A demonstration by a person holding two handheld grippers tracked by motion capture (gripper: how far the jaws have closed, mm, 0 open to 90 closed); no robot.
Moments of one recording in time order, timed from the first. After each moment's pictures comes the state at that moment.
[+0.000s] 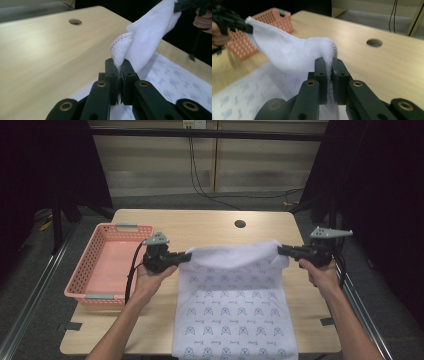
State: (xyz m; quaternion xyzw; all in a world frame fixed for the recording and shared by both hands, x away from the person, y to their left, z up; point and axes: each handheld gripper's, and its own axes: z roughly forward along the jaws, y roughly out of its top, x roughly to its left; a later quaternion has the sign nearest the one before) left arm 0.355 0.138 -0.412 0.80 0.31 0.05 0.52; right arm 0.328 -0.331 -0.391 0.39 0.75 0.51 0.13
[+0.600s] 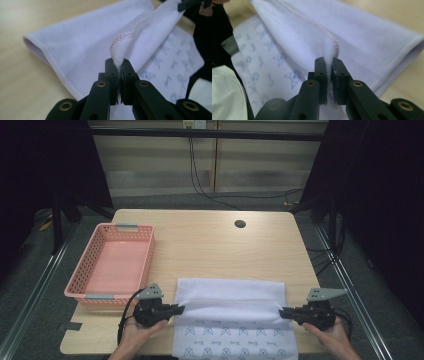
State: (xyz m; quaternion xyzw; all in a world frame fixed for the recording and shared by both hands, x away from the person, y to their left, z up) left arm 0.252 0.156 -0.475 0.84 0.32 -0.02 0.44; right arm 0.206 -0.320 -0.469 0.40 0.81 0.42 0.04
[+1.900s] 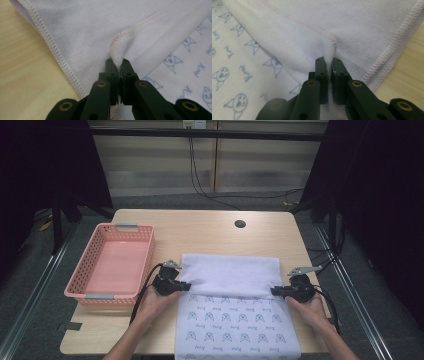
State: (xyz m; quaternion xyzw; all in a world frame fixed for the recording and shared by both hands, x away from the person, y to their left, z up) left arm 0.365 0.122 -0.497 0.86 0.36 0.00 0.37; right arm 0.297 -0.312 -0.497 0.47 0.80 0.36 0.08
